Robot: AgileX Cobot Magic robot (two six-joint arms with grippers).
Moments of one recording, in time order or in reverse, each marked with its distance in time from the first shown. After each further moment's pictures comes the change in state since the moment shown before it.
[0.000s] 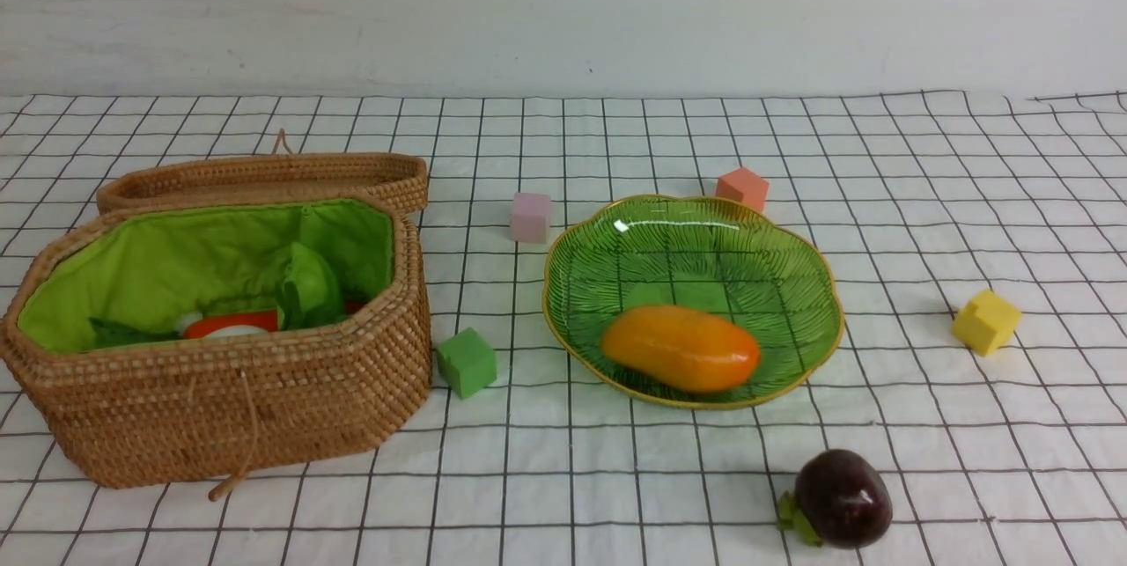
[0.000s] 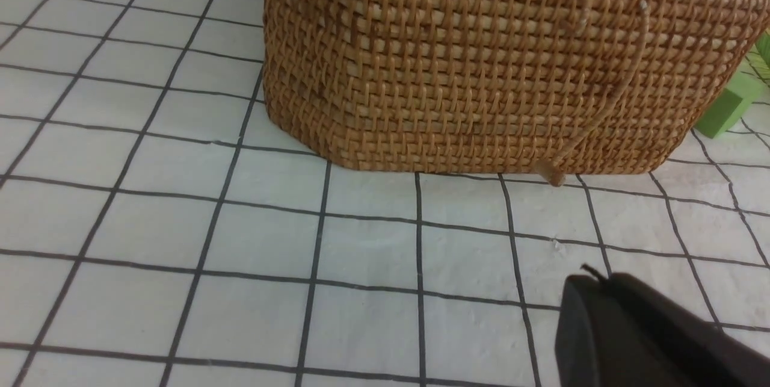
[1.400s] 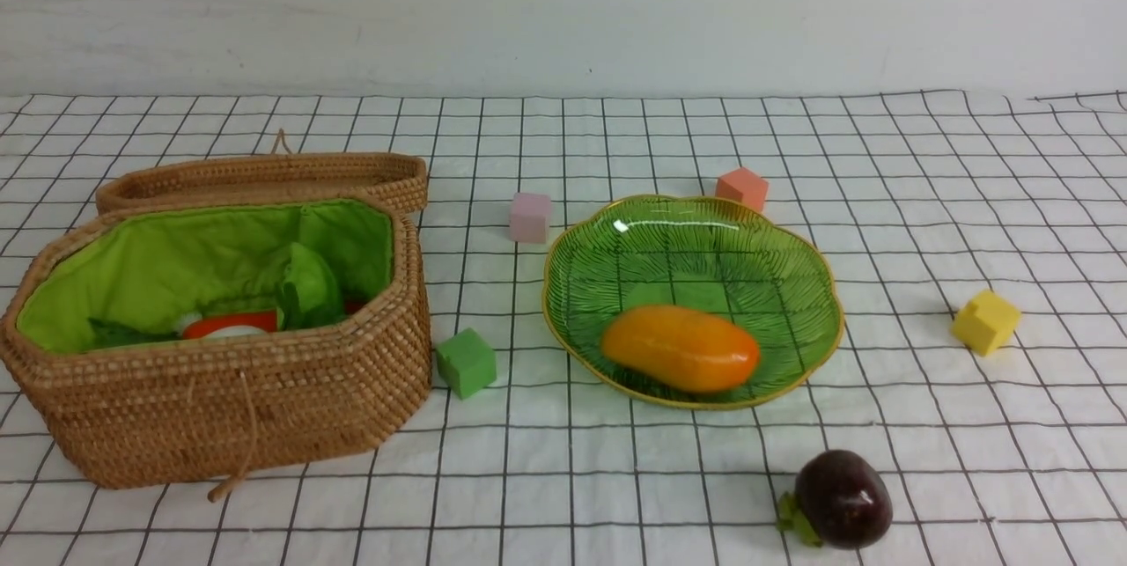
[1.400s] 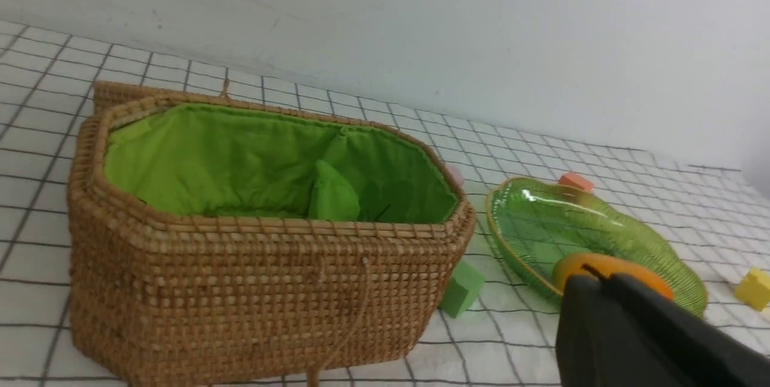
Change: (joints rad) right arm 0.000 0.000 -0.005 0.240 -0.003 0.003; left arm -0.113 0.003 -0.373 -0.136 0.136 0.000
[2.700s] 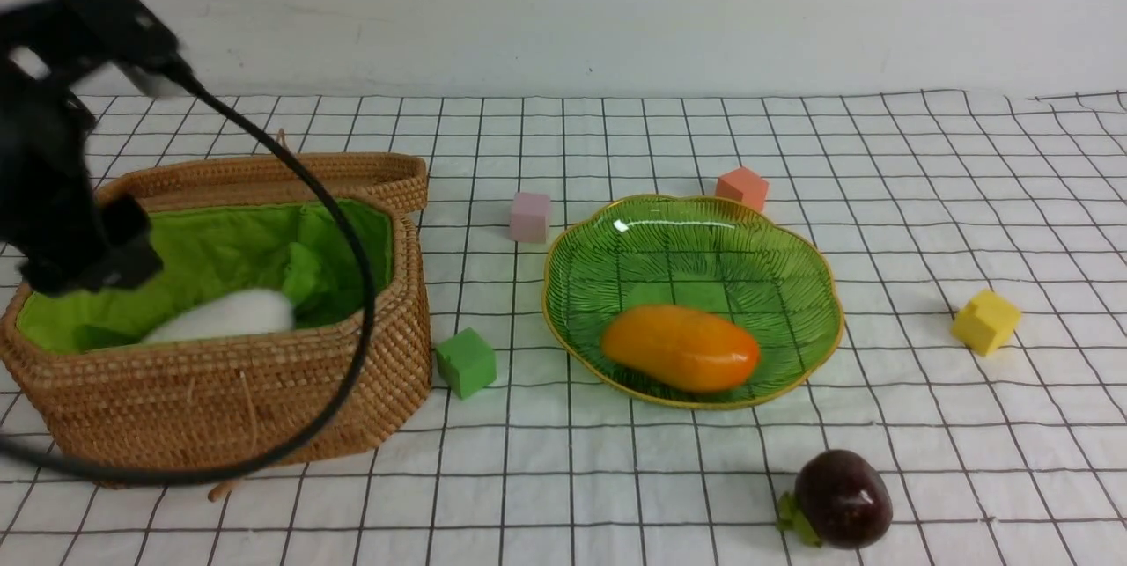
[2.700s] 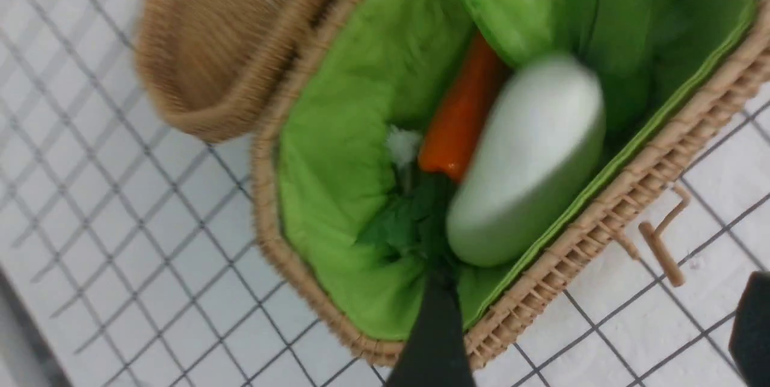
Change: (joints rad) right arm 0.000 0.002 0.000 0.000 0.000 -0.003; left arm 0.000 1.238 -0.954 0.274 0.513 0.703
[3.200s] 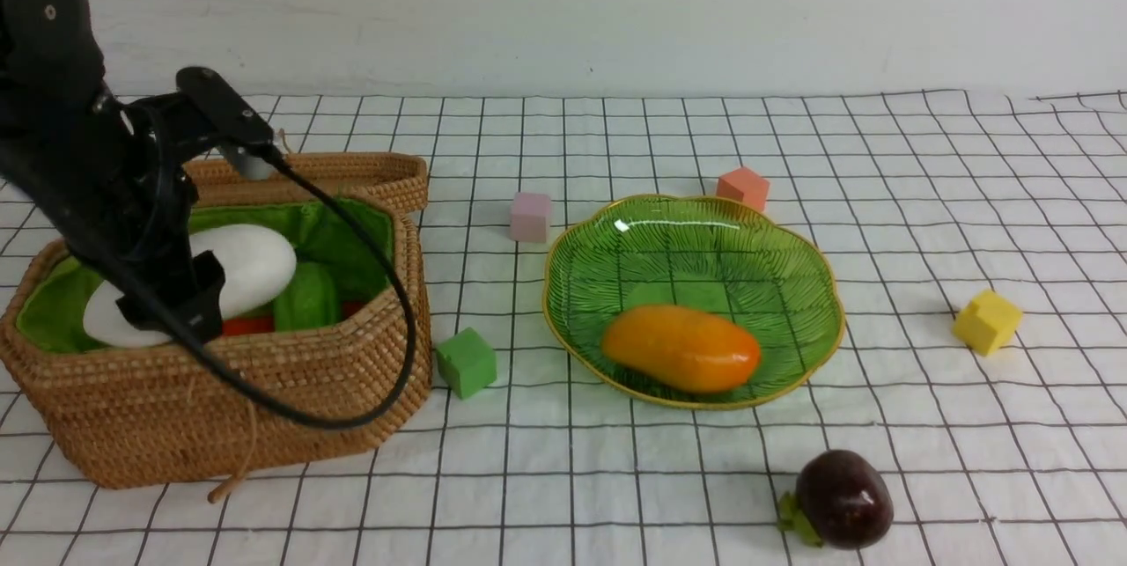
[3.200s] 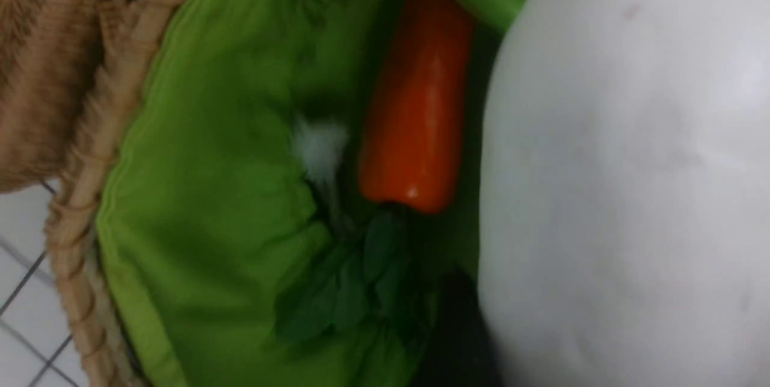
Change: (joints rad) right arm 0.000 0.000 0.000 0.000 0.000 0.000; left arm 0.012 0.424 -0.058 -0.002 0.001 0.101
